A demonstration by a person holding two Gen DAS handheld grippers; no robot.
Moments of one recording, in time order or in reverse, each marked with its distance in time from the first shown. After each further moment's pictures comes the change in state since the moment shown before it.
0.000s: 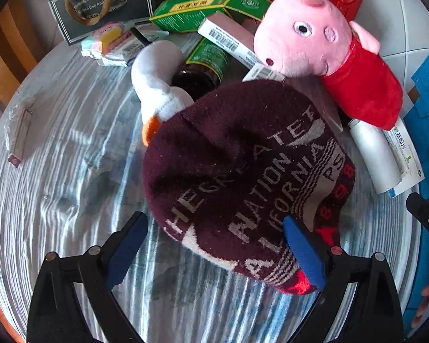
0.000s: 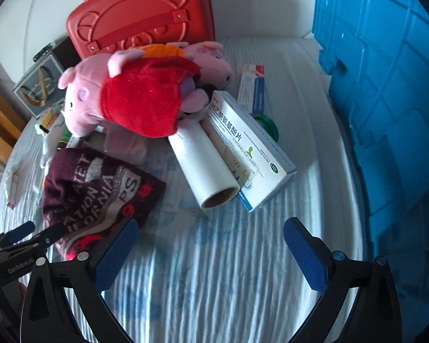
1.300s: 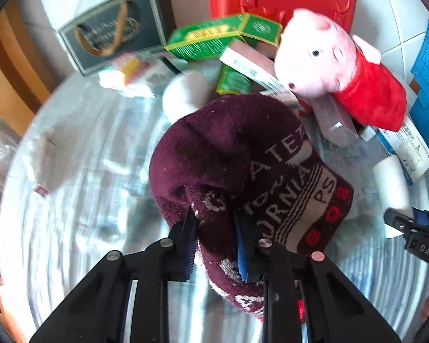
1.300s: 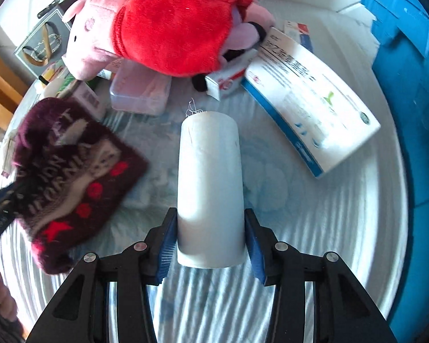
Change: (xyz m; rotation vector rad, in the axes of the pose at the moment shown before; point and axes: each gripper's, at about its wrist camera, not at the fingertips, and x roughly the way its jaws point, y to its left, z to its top) left arm -0.036 0.008 -0.018 0.094 -0.154 0.107; right arm 0.042 0.023 -0.022 -0.072 0.154 0.036
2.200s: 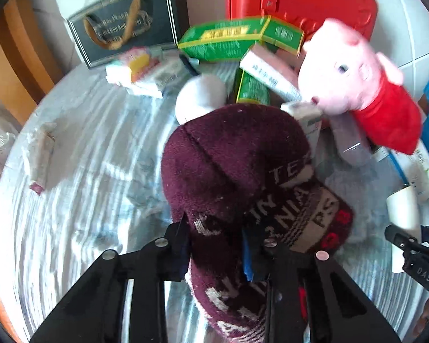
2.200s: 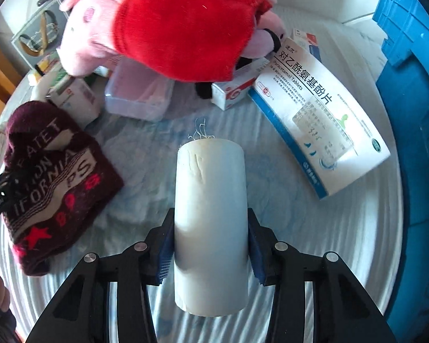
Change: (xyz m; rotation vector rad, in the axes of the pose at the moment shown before) left arm 0.006 0.011 0.003 -0.074 -0.029 -0.009; right arm 0.000 0.015 0.025 -0.060 -0.021 -0.037
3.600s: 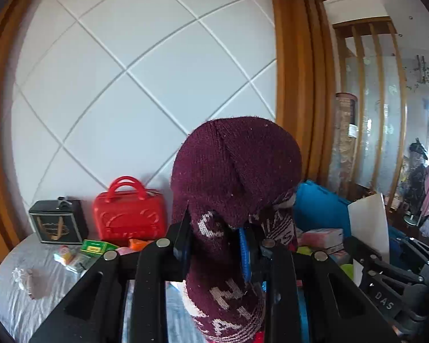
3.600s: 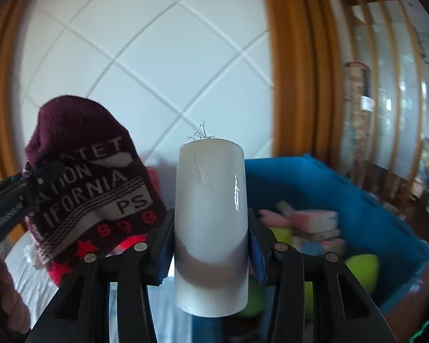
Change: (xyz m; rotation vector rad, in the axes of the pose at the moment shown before) left arm -0.427 -0.208 -0.051 0.221 -0.771 -0.454; right arm -0.428 -0.120 -0.182 0.227 -0.850 -0.266
